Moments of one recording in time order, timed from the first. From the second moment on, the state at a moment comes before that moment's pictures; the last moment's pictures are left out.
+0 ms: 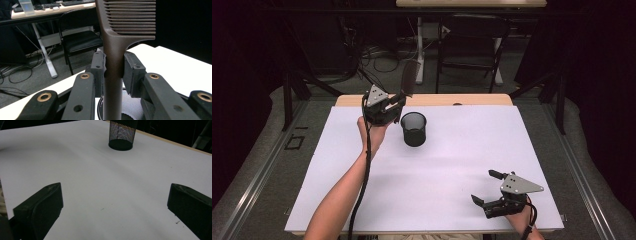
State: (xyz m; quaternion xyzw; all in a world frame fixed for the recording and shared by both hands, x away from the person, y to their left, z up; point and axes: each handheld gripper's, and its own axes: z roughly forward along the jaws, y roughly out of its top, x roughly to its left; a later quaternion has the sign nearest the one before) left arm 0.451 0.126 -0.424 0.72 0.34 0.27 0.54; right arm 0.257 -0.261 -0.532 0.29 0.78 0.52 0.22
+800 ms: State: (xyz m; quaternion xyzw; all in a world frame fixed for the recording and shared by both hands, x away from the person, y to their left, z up) left arm 0.458 0.115 -0.425 0.71 0.33 0.26 0.56; right arm 0.256 -0.260 -0.532 0.29 0.78 0.52 0.21
